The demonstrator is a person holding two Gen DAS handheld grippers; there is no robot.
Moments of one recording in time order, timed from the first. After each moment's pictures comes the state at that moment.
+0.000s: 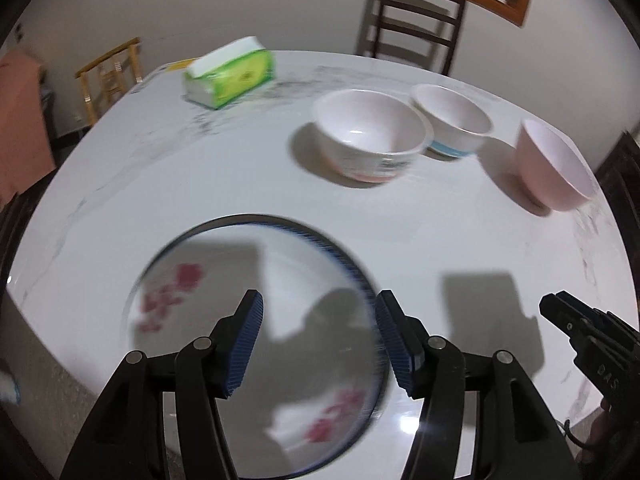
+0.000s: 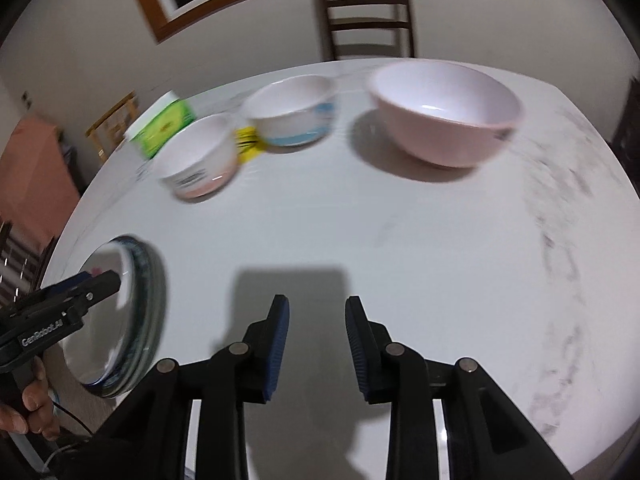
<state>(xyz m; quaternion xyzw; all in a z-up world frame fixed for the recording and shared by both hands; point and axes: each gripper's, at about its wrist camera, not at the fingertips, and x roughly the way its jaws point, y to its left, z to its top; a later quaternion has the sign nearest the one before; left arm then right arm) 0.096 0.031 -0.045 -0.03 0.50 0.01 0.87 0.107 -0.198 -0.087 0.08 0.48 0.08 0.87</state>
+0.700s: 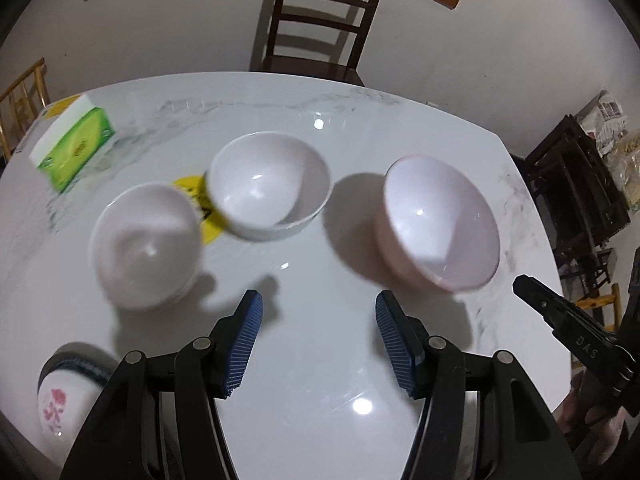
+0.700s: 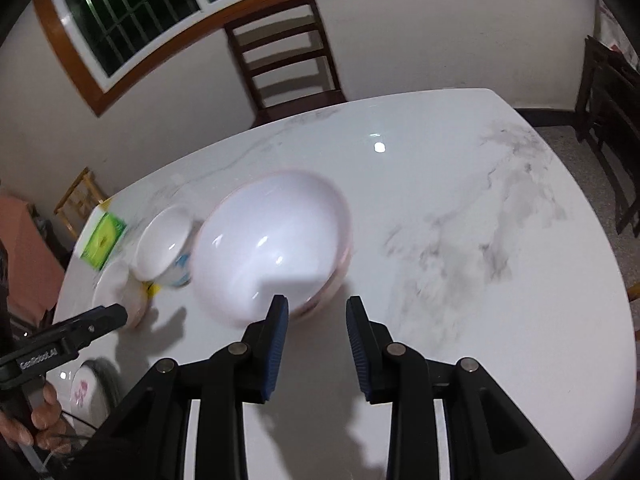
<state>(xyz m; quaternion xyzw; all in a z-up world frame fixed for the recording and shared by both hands) 0.226 -0.113 -0.002 -0.06 0.53 -0.11 0.84 0.210 -0.351 -0.036 0.14 0.46 0.01 0.87</state>
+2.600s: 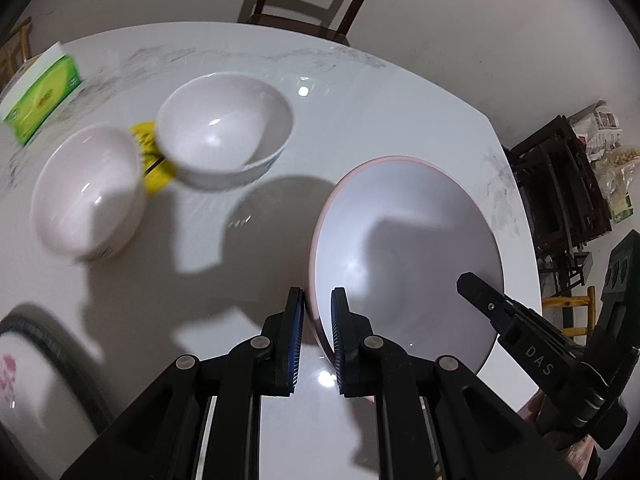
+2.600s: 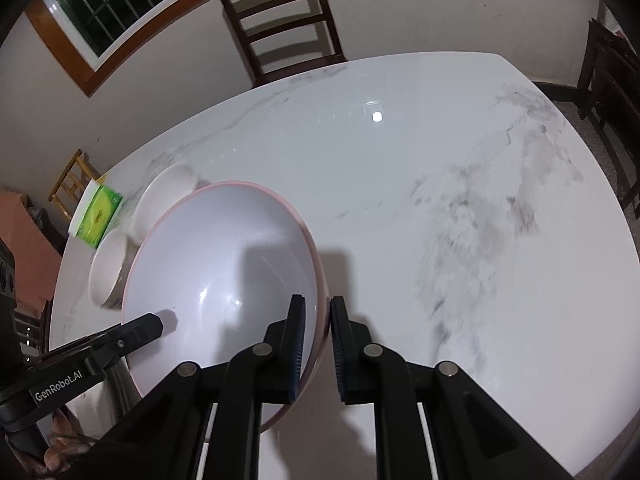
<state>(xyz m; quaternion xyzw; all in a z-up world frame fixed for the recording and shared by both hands) 0.219 -0.127 -0.030 -0.10 0.58 -0.14 0.80 0.192 -0.312 -0.059 0.15 0.51 0.02 0.84</state>
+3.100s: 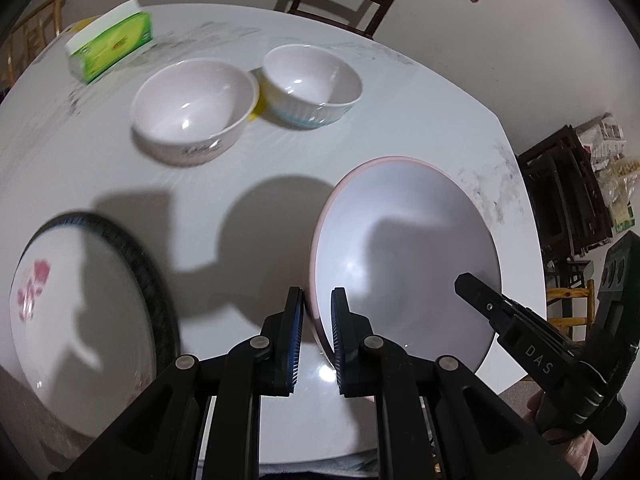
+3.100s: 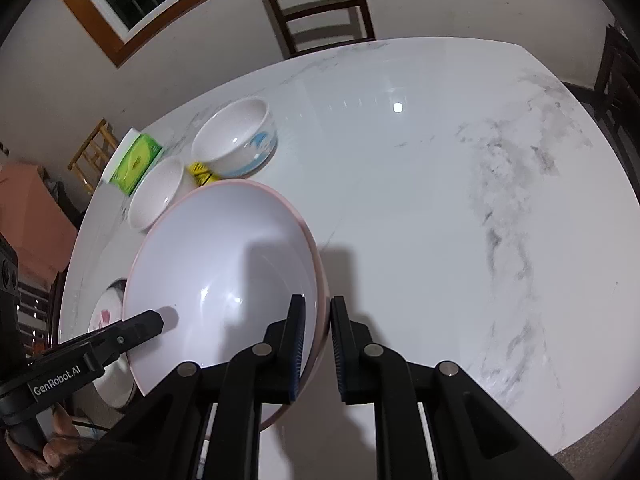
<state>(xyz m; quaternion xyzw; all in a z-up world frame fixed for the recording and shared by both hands) 0.138 -0.057 -0.028 -0.12 0.58 -0.11 0.80 0.126 -0.248 -0.058 0.14 0.52 0.06 0.84</state>
